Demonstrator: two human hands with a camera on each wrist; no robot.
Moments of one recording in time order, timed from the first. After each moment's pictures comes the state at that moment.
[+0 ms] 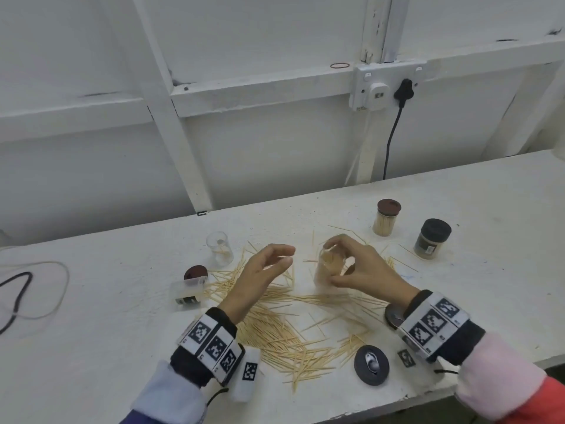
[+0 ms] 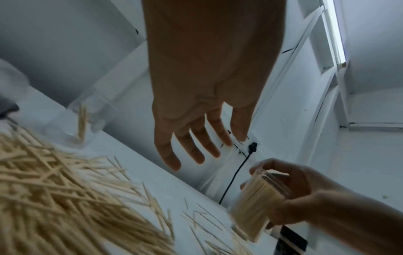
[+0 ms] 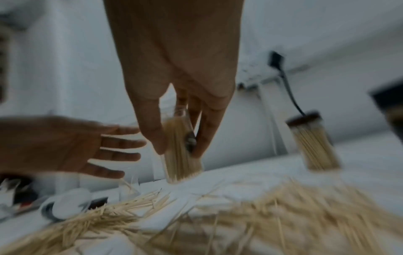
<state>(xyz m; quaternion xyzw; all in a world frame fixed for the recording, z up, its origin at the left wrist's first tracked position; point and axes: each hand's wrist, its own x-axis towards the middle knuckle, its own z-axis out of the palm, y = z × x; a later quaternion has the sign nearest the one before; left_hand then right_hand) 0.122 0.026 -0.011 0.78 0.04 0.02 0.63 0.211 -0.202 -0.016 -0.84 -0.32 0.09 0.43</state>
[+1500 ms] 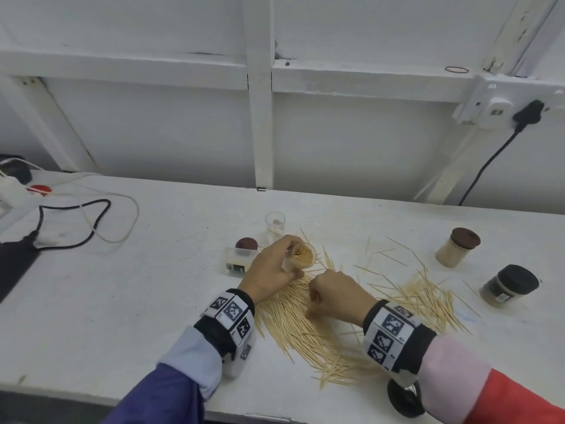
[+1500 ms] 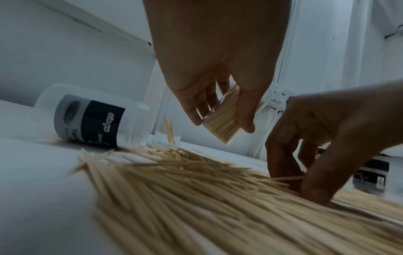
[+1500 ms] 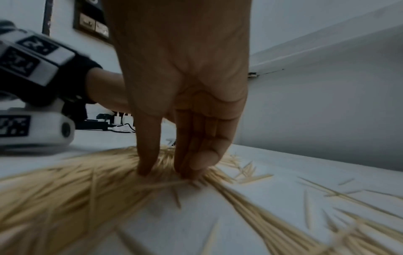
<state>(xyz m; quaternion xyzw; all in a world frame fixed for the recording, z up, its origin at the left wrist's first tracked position) 0.105 0.088 -0.053 0.89 0.08 0.13 0.43 0.170 -0.075 -0.022 -0.86 -0.46 0.19 0.02</state>
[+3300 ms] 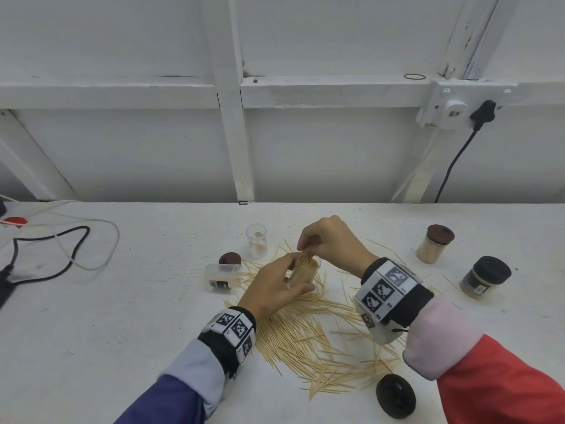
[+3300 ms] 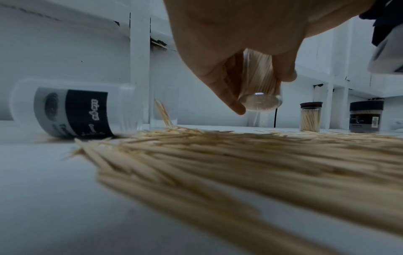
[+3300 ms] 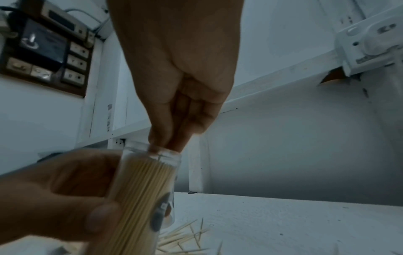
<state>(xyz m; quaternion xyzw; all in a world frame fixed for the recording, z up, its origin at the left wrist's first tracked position) 0.118 0.059 -0.056 0.89 0.04 0.11 0.44 0.227 -0.074 0.042 -0.83 -0.46 0.09 0.29</state>
